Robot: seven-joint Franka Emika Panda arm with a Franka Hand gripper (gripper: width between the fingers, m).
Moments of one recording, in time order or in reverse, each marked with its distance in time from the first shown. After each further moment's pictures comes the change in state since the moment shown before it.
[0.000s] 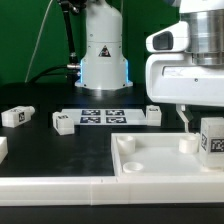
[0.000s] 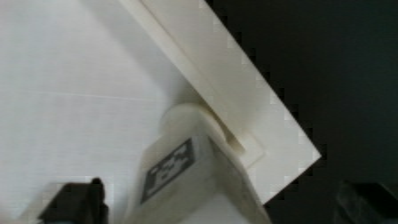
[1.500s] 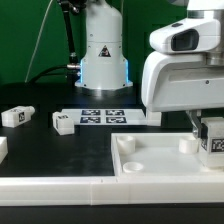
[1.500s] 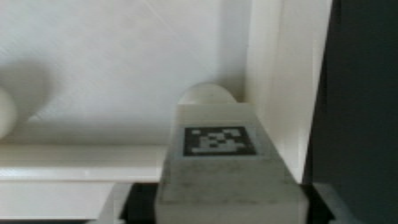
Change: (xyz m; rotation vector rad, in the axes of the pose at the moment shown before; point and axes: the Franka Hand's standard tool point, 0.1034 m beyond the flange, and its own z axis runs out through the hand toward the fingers) arm 0.006 0.006 0.000 -0.090 0.015 -0.642
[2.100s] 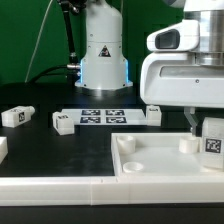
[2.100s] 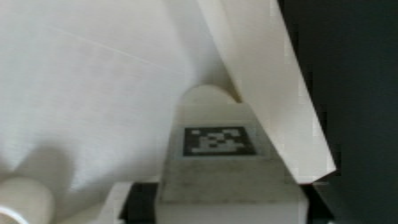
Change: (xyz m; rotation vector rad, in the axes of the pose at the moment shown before) arm -0.001 0.002 0.001 0.017 0.016 0.613
